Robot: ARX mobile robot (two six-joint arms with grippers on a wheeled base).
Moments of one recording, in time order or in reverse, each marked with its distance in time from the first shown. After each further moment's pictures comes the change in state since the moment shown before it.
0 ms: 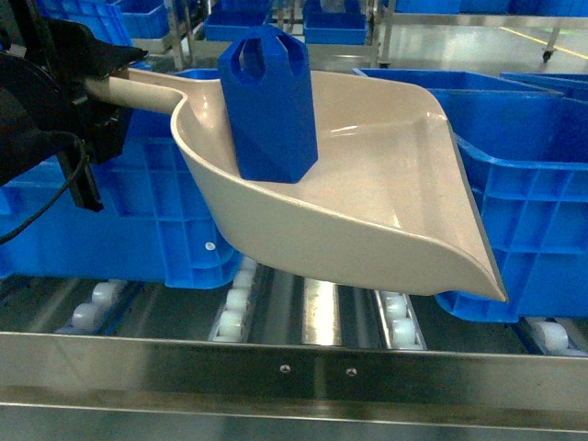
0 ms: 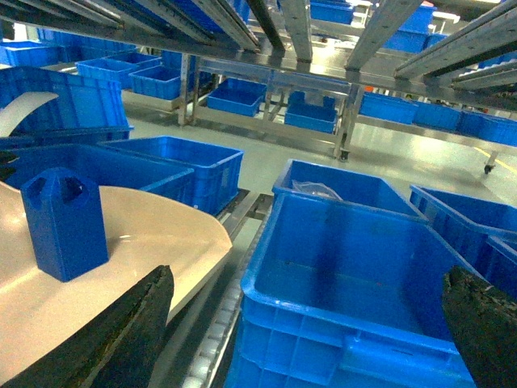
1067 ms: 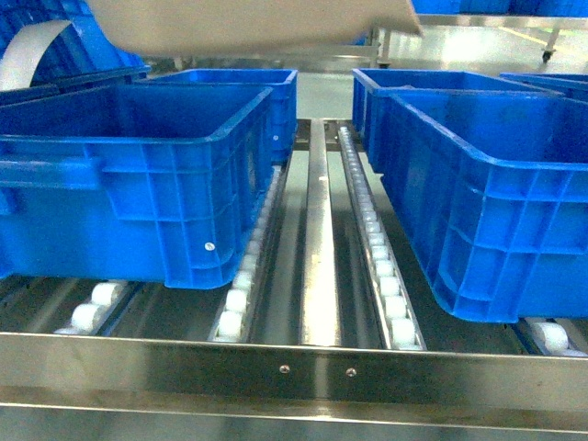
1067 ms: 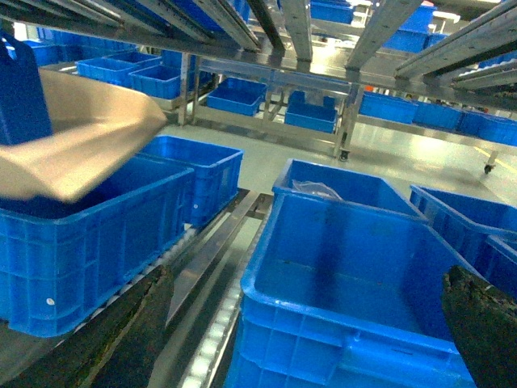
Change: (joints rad) left arm 0.098 -0.346 0.083 -0.376 -0.248 0.067; right arm 0.000 0.000 0.000 0.000 0.000 0.000
